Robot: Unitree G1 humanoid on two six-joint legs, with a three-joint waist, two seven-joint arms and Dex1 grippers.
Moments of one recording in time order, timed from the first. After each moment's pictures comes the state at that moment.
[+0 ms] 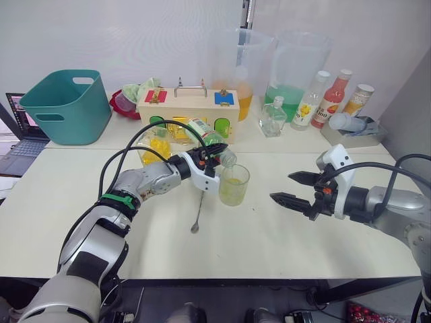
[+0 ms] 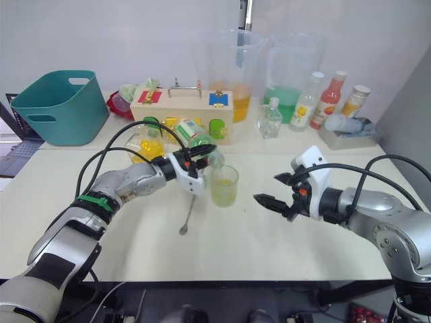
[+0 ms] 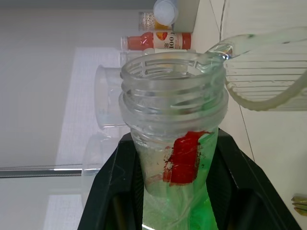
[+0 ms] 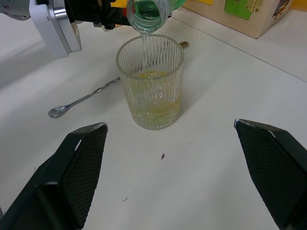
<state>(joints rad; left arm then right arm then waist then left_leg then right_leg) -1.06 0.51 -0.49 0.83 0.86 -0.80 0.09 -0.39 -0.87 -0.21 -0.52 0.85 1.05 0.57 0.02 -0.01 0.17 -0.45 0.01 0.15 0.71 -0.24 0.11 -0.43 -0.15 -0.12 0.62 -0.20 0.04</state>
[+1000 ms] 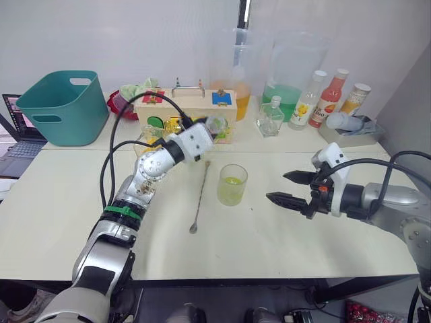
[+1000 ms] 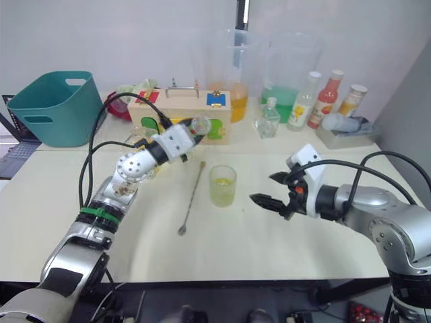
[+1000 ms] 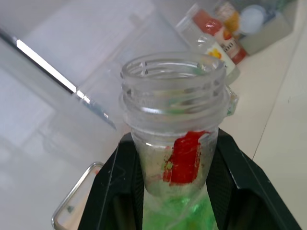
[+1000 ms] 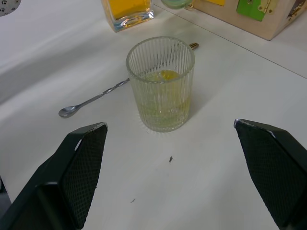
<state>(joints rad) -0.91 0.40 -0.13 0.46 0.06 -0.22 -0.48 -0.44 -0.87 -0.17 -0.48 0.85 1.04 0.62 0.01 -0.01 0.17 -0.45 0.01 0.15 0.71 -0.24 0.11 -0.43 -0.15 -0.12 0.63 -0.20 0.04</state>
